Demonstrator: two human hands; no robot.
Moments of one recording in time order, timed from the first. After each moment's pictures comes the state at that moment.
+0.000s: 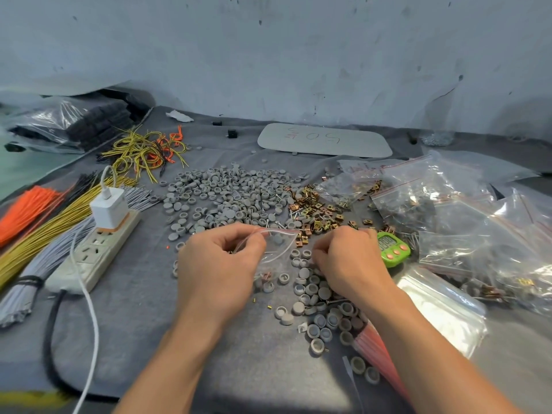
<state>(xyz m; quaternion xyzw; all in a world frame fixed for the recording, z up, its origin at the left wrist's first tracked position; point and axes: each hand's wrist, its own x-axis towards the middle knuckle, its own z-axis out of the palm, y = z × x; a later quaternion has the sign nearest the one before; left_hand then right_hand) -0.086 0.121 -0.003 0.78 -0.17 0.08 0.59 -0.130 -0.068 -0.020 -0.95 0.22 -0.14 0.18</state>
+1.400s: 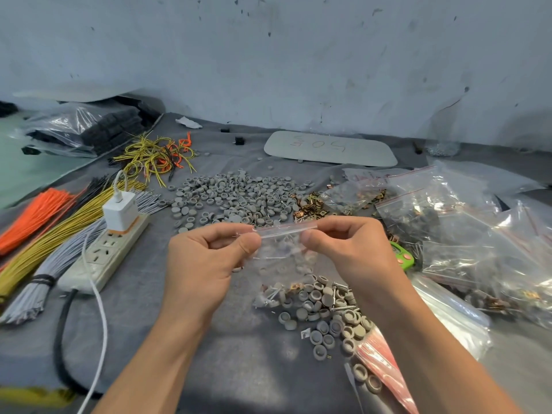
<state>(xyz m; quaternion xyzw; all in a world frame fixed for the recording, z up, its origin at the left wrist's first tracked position) -0.069 0.139 -0.002 0.65 -0.15 -0.01 0.74 -0.152 -0.042 0.016 -0.74 0.13 -0.21 0.63</state>
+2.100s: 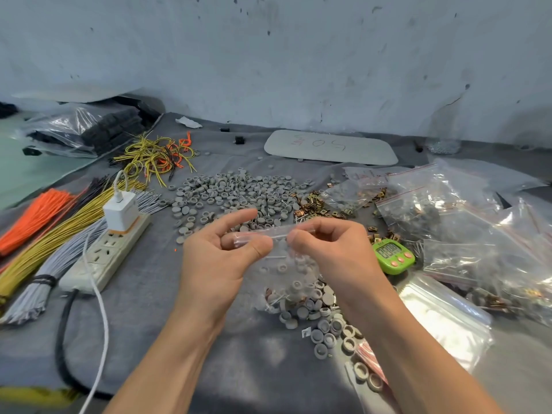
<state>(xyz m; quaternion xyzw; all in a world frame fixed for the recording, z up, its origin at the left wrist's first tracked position) -0.078 0.127 0.001 0.64 -0.16 -0.04 0.75 -0.147 -0.025 0.011 -0.71 0.10 -0.21 0.66</state>
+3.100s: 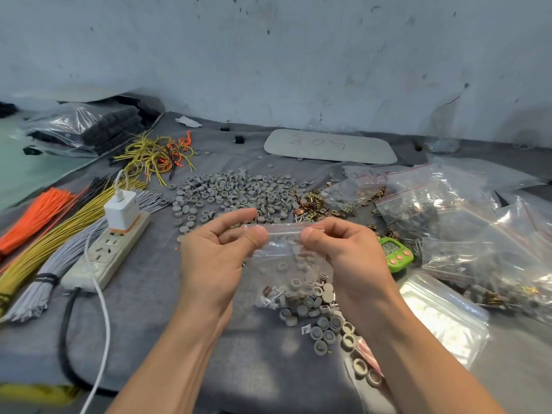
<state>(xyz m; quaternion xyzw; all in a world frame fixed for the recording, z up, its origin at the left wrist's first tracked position) -0.078 0.123 0.002 0.59 -0.11 -0.04 0.80 -0.147 -0.025 0.007 -0.61 0.16 -0.21 0.75</state>
